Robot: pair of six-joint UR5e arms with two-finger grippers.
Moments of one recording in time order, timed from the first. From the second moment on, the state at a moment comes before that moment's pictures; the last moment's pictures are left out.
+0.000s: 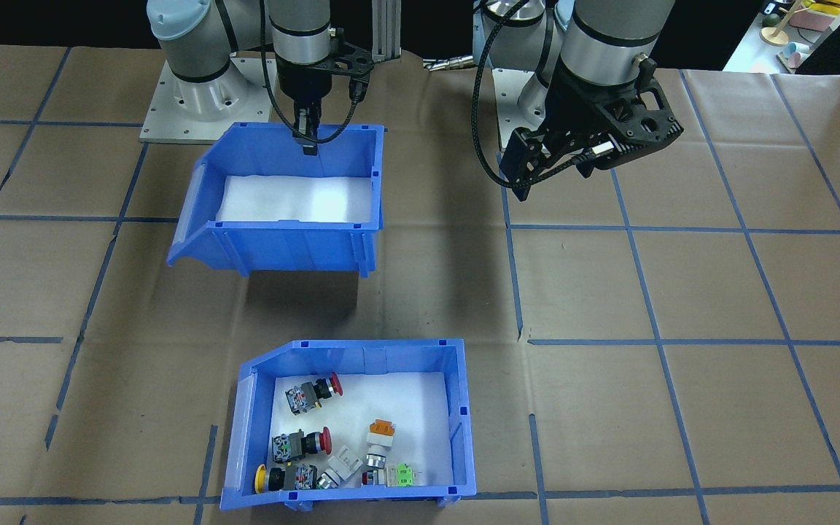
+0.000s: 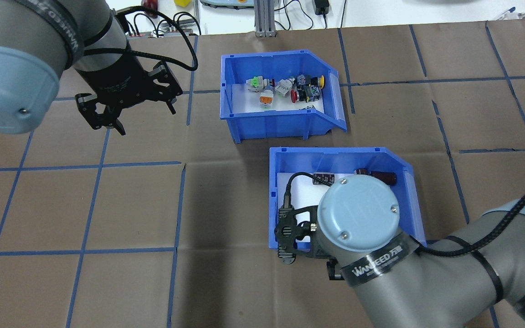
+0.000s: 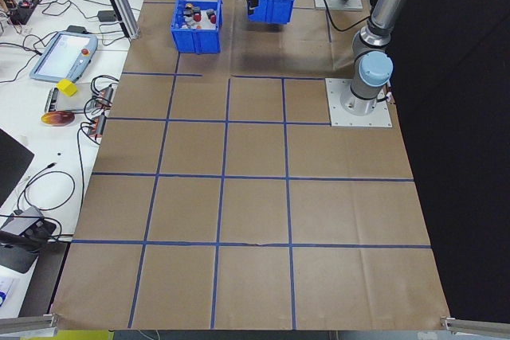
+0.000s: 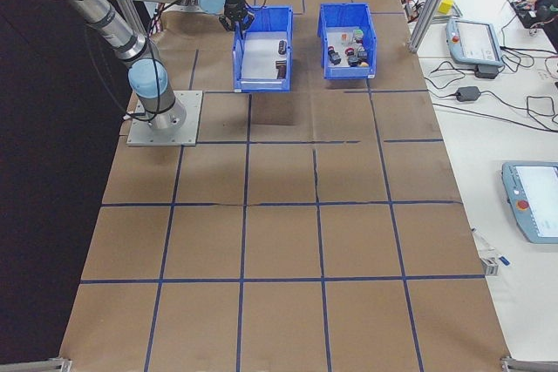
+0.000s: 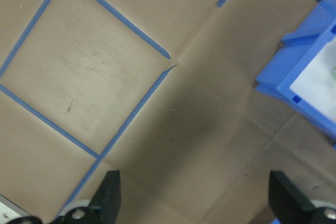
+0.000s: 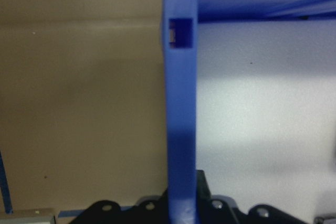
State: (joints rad) left arm -1.65 -1.53 -1.61 -1.55 1.59 -0.38; right arm 2.05 -1.81 2.21 -2.03 -1.66 -1.07
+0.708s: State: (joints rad) left arm -1.63 -1.31 -1.83 -1.55 1.59 0.12; right arm 2.17 -1.69 2.21 -2.12 -1.66 -1.07
